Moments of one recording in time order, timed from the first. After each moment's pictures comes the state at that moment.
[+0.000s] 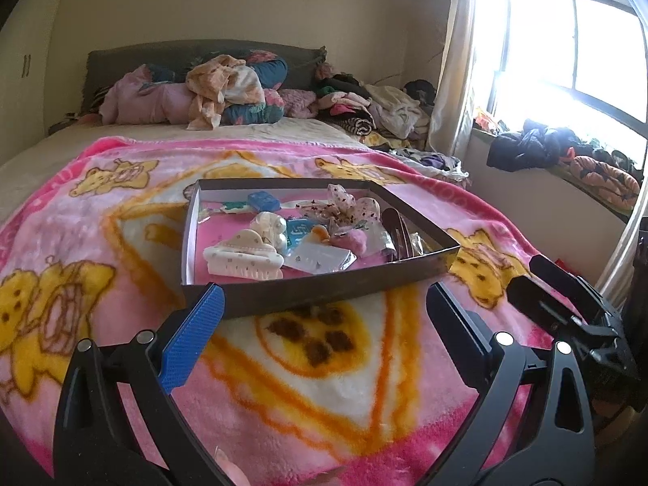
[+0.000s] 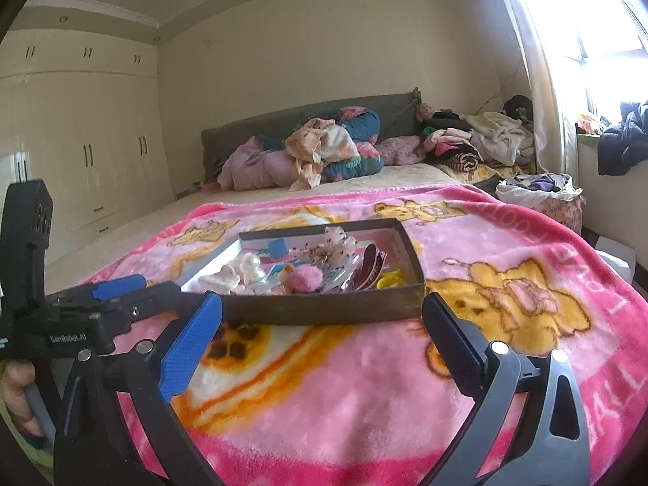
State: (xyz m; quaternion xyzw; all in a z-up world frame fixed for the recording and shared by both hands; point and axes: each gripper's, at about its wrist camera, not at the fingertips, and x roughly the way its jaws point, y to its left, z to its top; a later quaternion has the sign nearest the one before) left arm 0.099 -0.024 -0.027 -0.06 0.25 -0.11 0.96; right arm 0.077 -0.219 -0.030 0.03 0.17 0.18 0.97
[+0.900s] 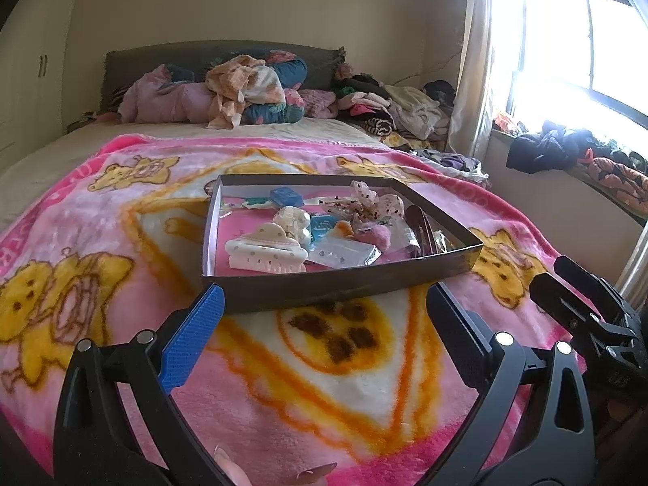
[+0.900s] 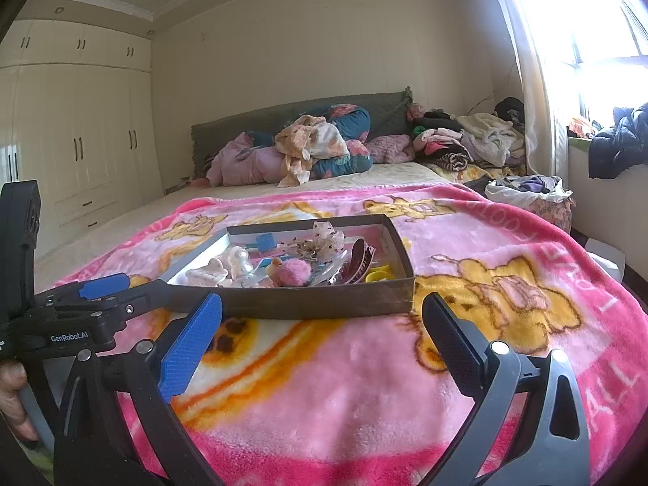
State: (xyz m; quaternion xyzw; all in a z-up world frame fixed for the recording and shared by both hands) left arm 0.098 -0.018 -0.033 -0.05 0.25 -0.07 0.96; right arm 0.079 -0.220 -0.034 0.03 0.18 0.16 0.97
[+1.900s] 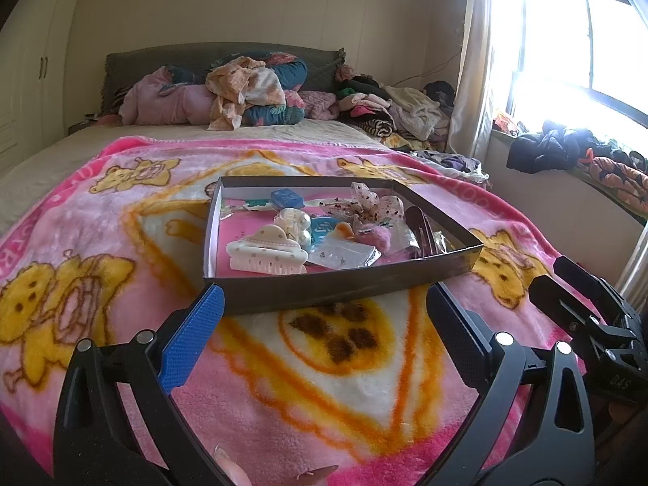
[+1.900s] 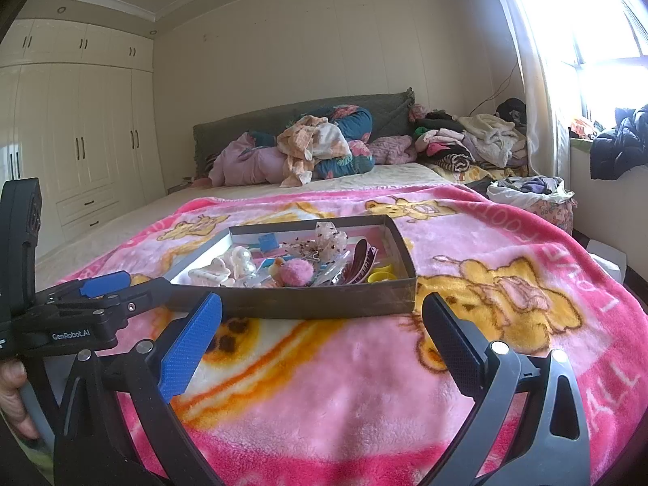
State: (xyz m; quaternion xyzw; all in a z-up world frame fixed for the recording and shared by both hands) left arm 0.098 -0.017 -0.032 -0.05 0.25 -0.07 0.97; right arm 0.079 -0.220 -0.033 0.03 0.18 0.16 0.97
